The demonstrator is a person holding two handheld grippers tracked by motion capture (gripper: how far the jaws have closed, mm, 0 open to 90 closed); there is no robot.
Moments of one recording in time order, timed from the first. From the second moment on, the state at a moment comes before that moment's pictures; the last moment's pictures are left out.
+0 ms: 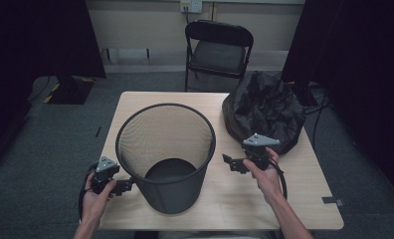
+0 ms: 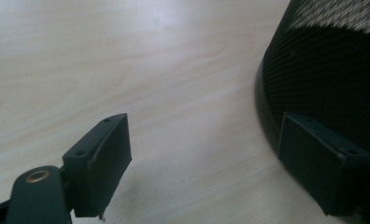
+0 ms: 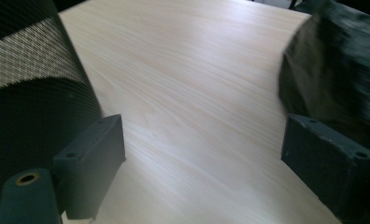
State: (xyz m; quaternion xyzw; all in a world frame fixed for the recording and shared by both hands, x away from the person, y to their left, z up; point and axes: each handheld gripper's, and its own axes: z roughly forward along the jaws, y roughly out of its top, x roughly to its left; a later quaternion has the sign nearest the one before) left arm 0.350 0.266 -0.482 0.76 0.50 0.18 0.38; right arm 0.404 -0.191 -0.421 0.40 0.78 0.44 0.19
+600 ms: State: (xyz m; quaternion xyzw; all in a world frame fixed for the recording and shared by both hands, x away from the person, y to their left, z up) left arm 0.352 0.251 -0.502 0.78 0.48 0.20 0.34; right arm 0.444 -0.271 -0.421 0.42 0.78 0.39 0.25
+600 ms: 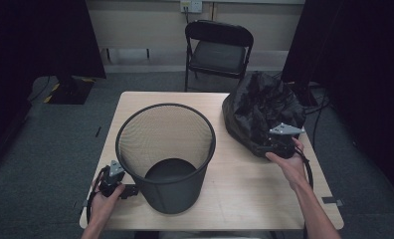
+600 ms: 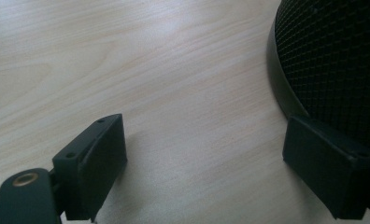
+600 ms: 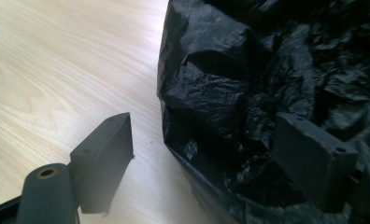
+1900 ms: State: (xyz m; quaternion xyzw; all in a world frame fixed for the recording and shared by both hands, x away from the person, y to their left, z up) left arm 0.351 0.252 -0.502 0.79 0.47 0.20 0.35; right arm 0.401 -0.266 -0.448 0.39 0.81 0.41 0.16
